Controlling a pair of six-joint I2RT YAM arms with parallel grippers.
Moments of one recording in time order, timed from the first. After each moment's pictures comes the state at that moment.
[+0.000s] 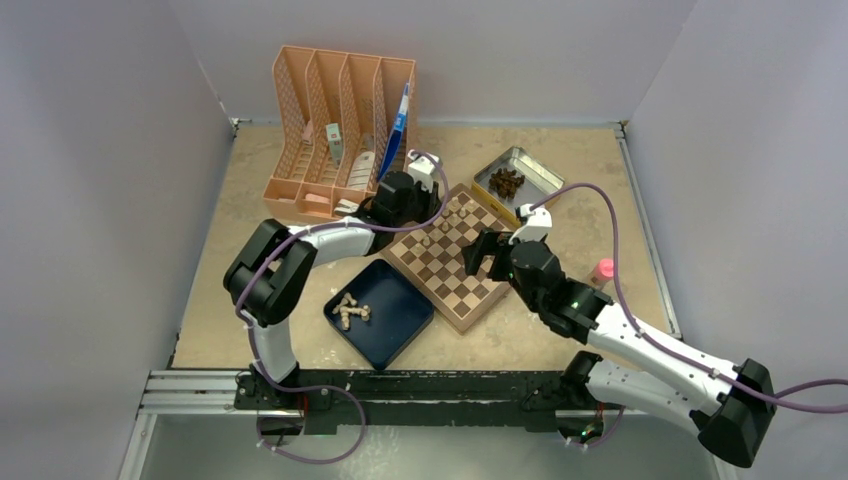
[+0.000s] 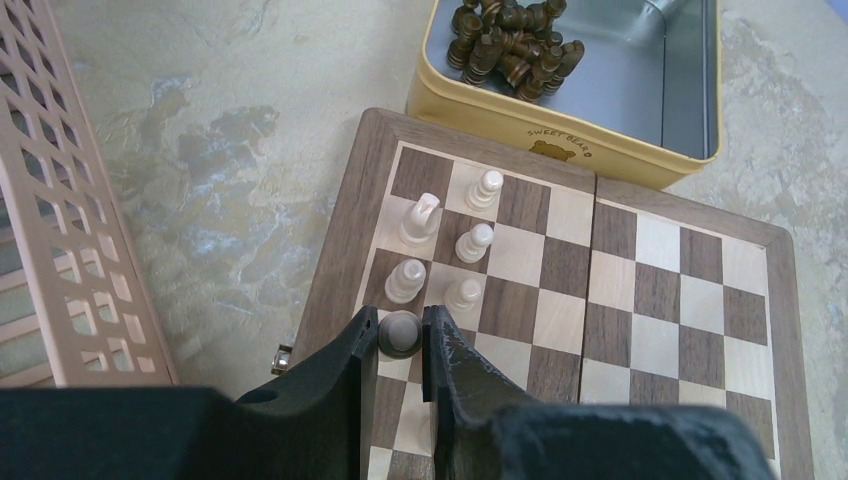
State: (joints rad) left arm -0.62 1.86 1.10 0.38 0.06 -0.18; right arm 0.84 0.88 0.64 -0.18 0.45 0.62
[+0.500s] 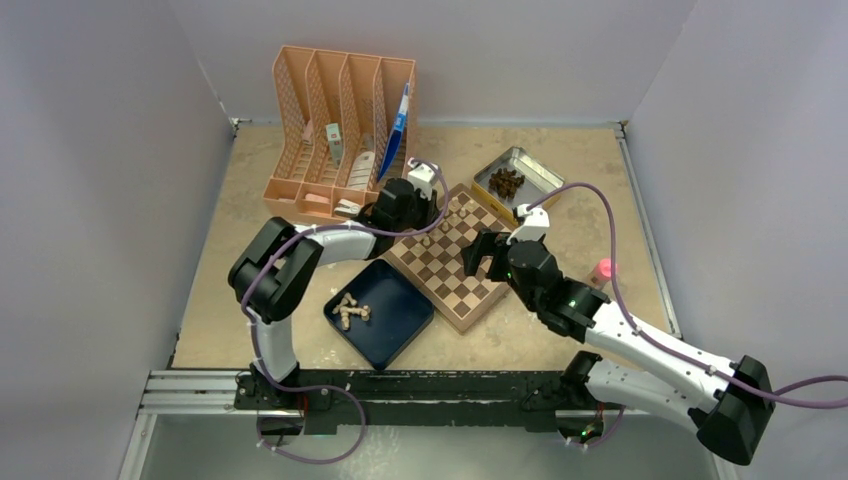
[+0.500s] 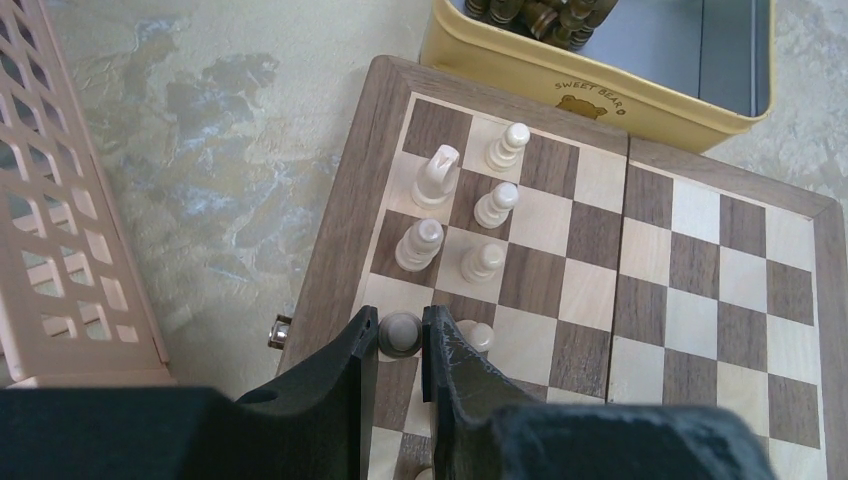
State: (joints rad) left arm -0.62 1.88 1.06 0.41 0.05 -0.18; right arm 0.84 0.90 0.64 -0.18 0.45 0.61
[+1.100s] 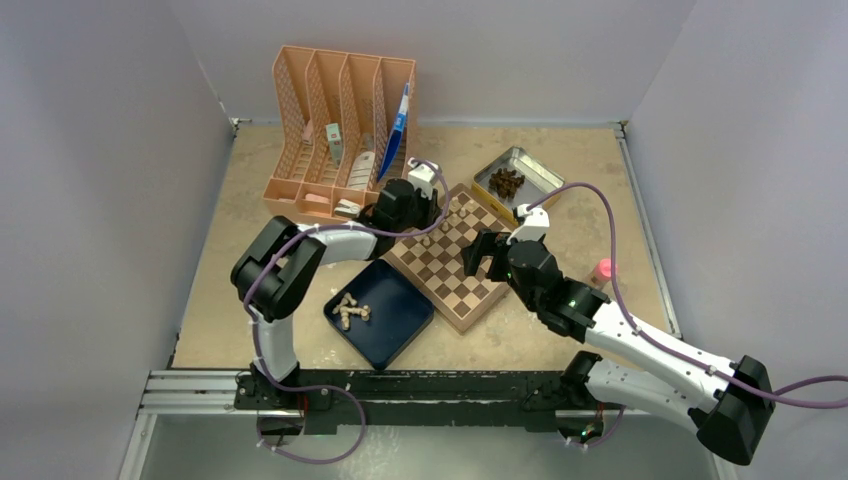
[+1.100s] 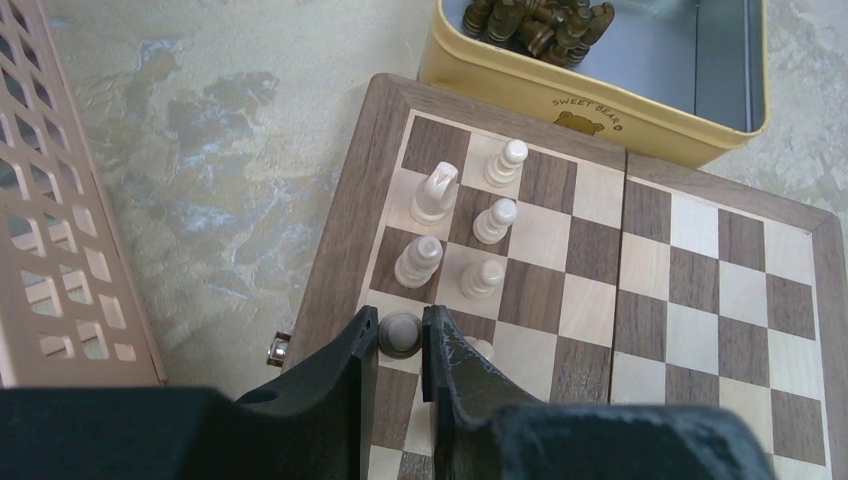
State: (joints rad) left arm -0.63 1.90 1.06 0.46 0.05 -0.18; right arm 0.84 0.90 0.64 -0.18 0.45 0.61
